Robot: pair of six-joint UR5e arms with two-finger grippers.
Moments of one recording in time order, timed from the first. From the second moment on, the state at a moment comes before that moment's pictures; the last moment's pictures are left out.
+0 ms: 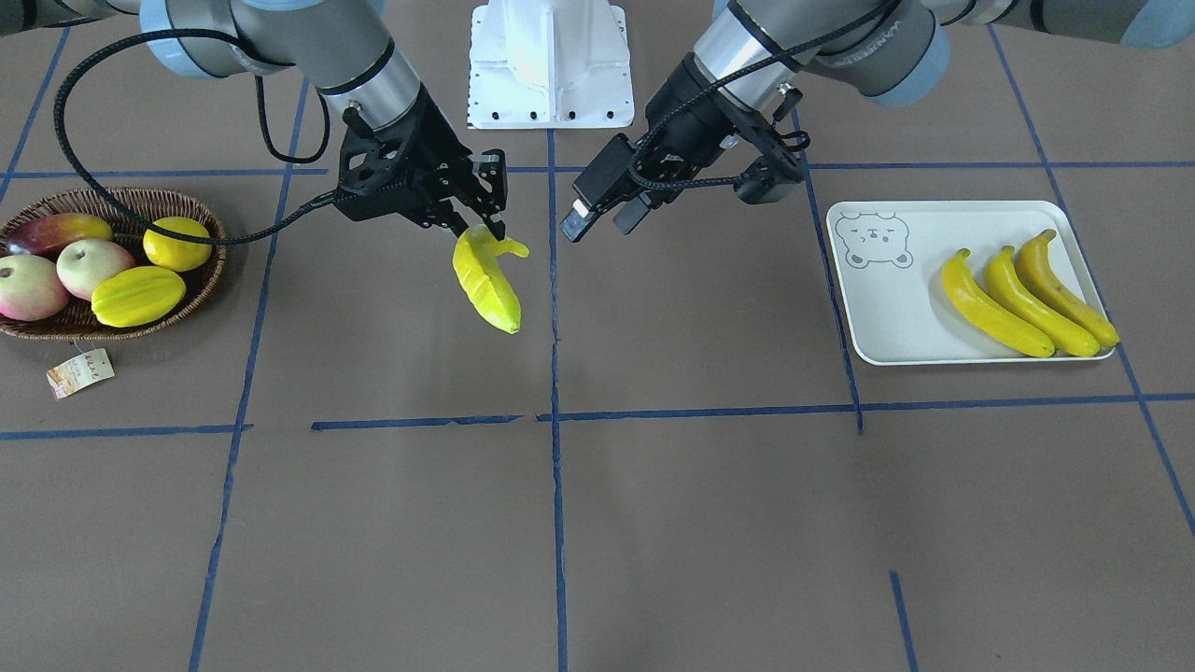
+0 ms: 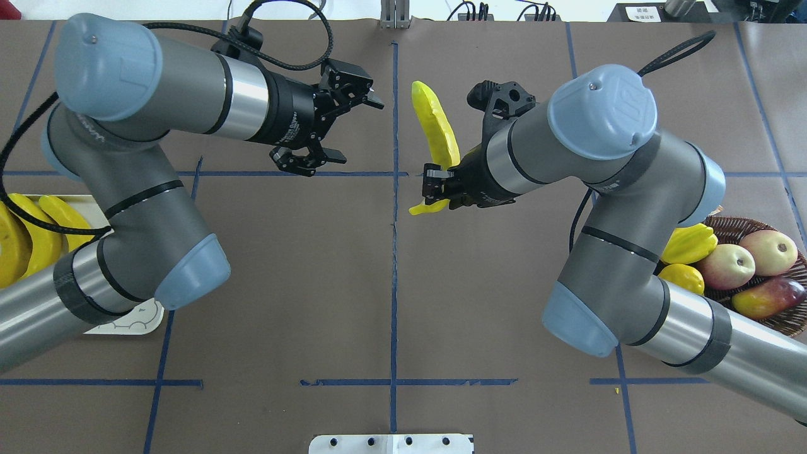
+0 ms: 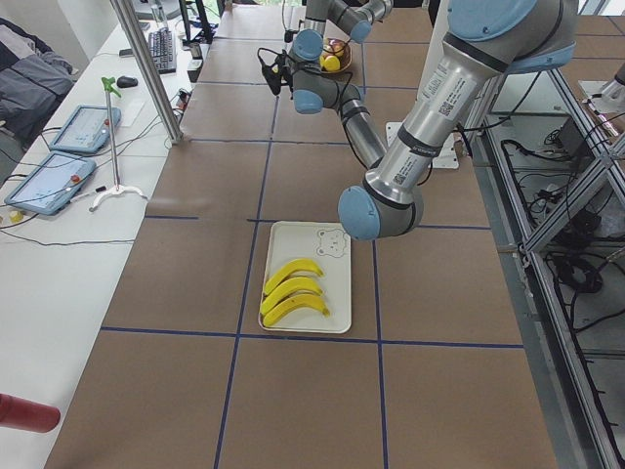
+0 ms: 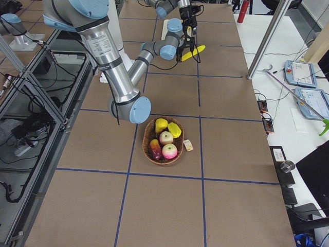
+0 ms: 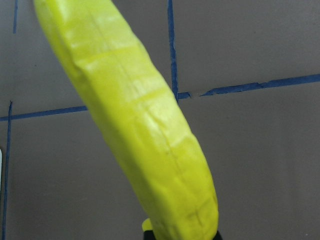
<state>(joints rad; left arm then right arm) -0.70 -2.22 -1.79 -2.17 -1.92 -2.06 0.62 -1.00 1.89 -1.33 1.96 1.35</state>
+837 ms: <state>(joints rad) -0.66 -2.28 -1.69 -2.19 -1.85 -2.08 0.54 -0.98 1.88 -1.34 1.90 1.37</state>
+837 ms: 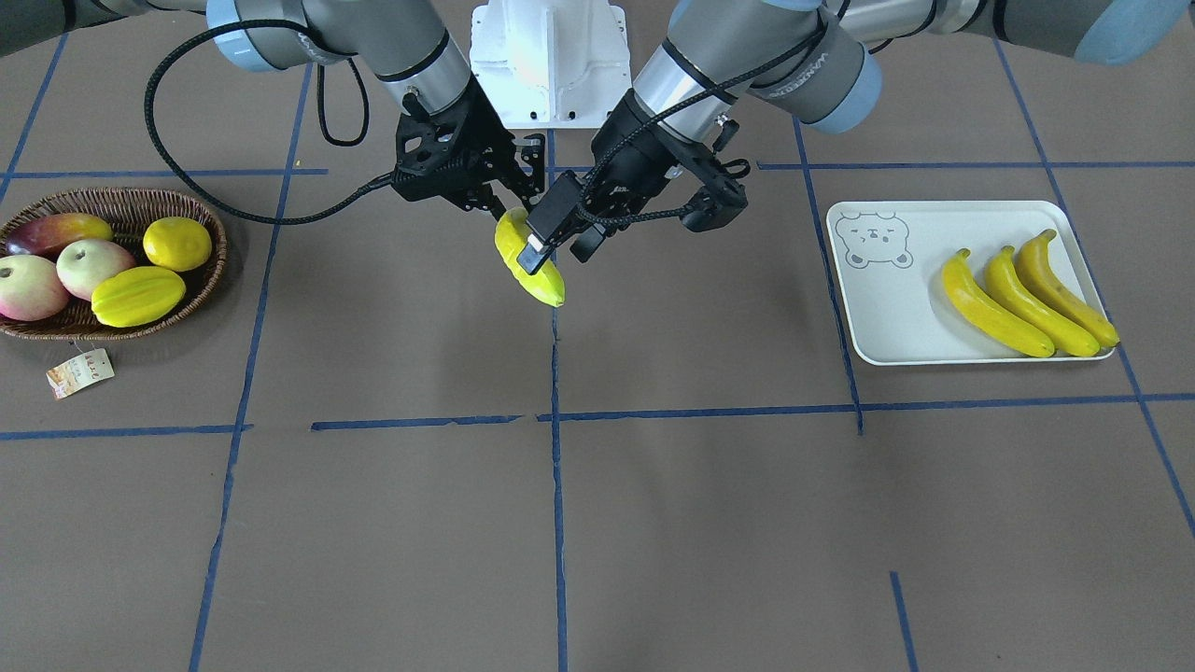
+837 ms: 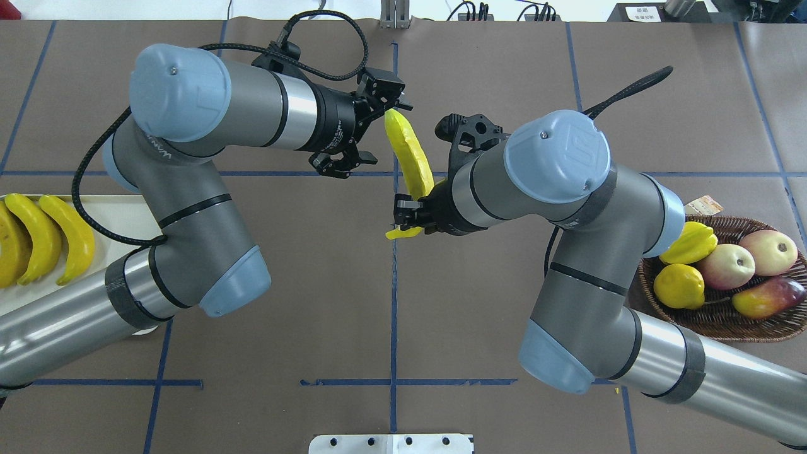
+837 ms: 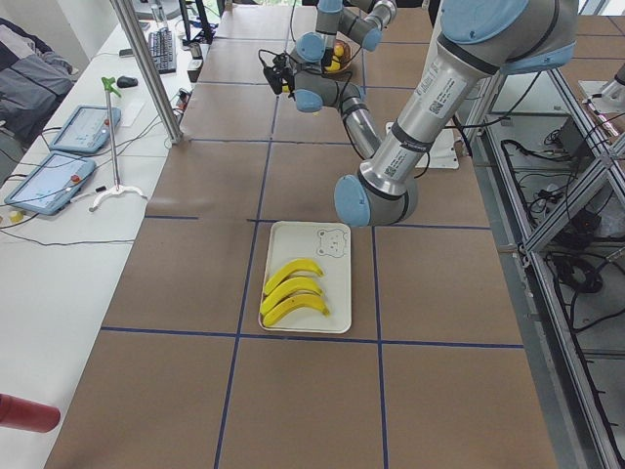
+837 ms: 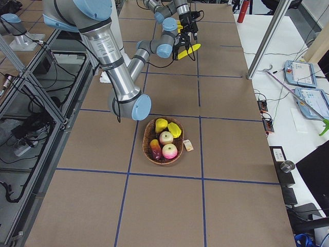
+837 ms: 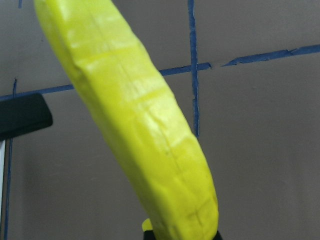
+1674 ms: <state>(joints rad) -0.65 -2.32 -1.62 -2.19 -1.85 -2.07 0.54 -0.98 1.88 -1.34 1.90 1.37</state>
